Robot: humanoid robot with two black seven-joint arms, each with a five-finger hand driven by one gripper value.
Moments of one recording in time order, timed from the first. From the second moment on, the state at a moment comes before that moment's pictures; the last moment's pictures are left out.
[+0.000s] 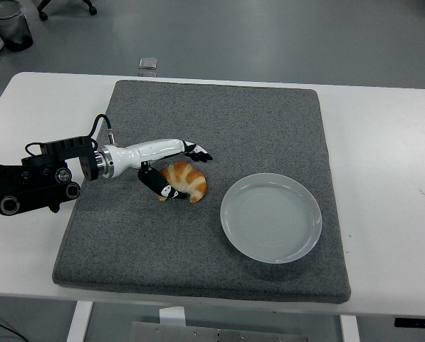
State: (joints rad) left arm -1.01 0.60 0.04 -1.21 1.07 0.11 -0.35; right arm 0.00 0.00 -0.12 0.11 -0.02 -0.16 -0.06
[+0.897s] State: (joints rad) left arm -1.01 0.61 0.04 -1.22 1.08 0.10 -0.39; right arm 0.00 0.00 -0.12 0.11 -0.02 -0.16 -0.06
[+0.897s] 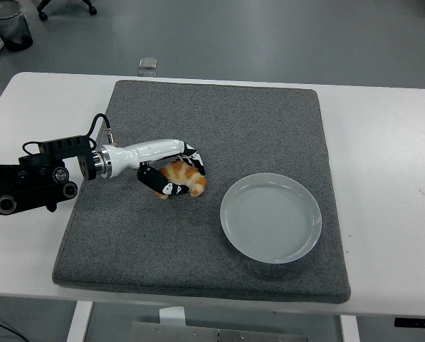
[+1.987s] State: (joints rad) left arm -1.39 0.81 0.04 -1.19 1.08 0.03 -0.45; right arm 0.00 0.00 -0.12 0.11 -0.02 -0.16 -0.06
